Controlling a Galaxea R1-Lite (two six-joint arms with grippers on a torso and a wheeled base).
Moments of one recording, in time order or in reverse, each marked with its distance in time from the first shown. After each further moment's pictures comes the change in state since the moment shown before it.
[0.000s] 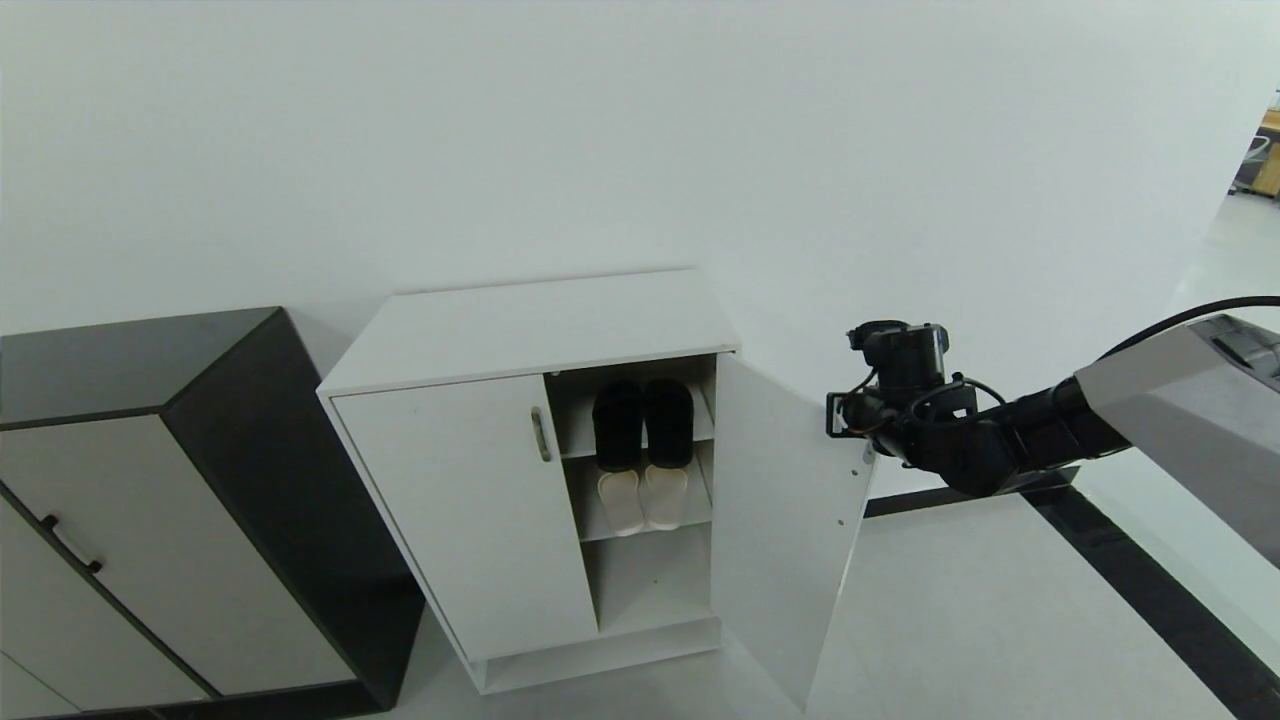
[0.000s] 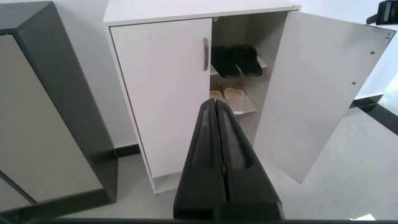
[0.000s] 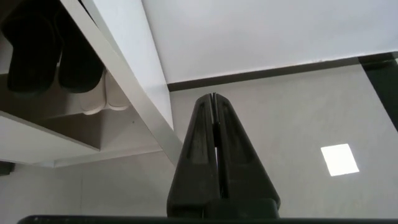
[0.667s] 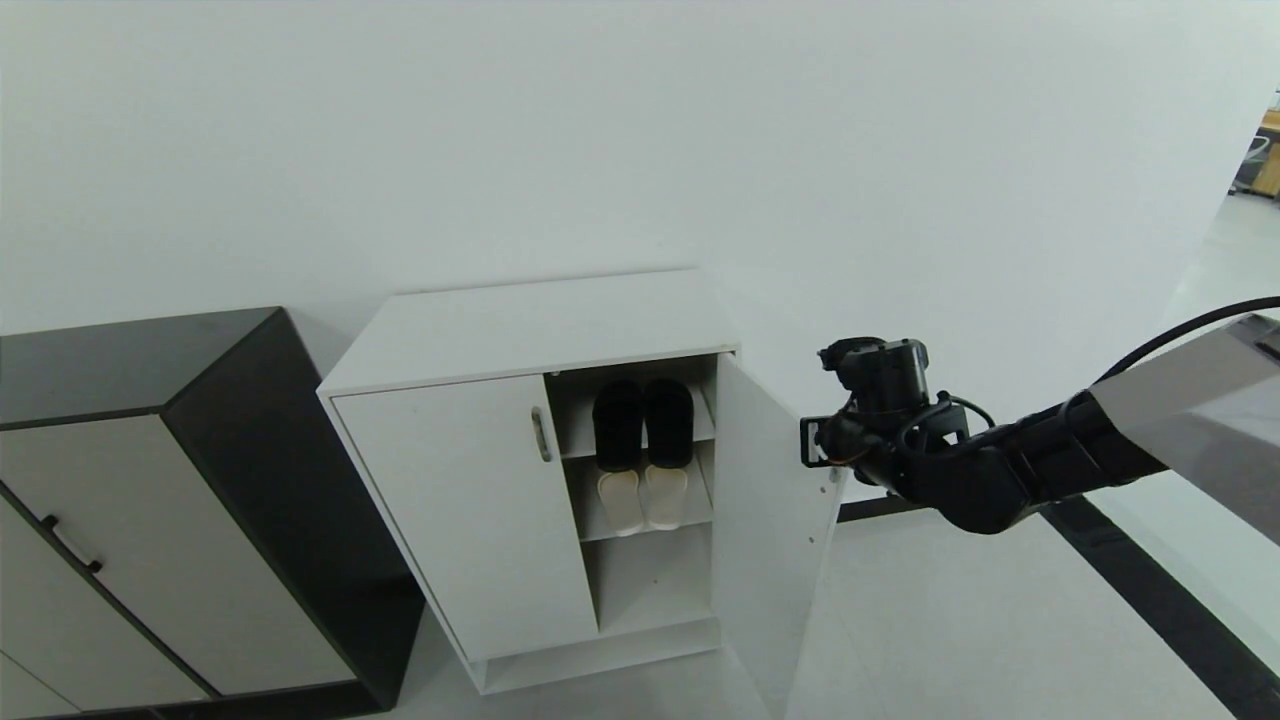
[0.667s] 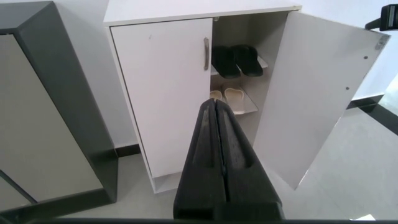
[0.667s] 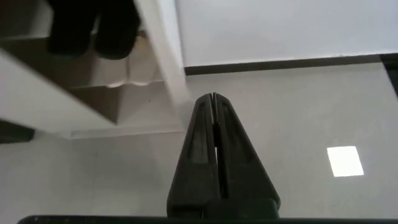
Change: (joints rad) left arm 0.000 0.000 0.000 0.000 0.000 0.000; right arm 0.123 -0.096 0.150 -0.005 -0.001 0.021
